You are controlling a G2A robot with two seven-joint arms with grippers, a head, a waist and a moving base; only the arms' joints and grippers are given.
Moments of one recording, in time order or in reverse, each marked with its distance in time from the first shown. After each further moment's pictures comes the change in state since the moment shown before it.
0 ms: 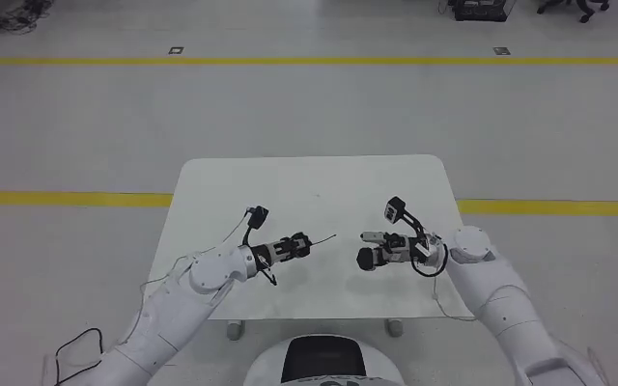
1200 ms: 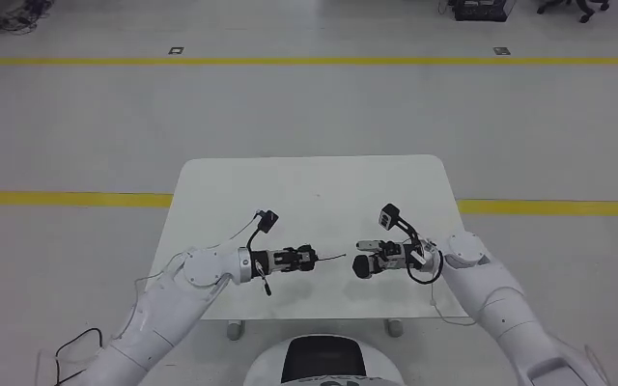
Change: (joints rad) left arm -0.033 0.017 0.008 0.020 -0.076 -0.085 -0.217; right arm -0.005 0.019 -0.077 -0.005 0.036 -0.059 -0.015
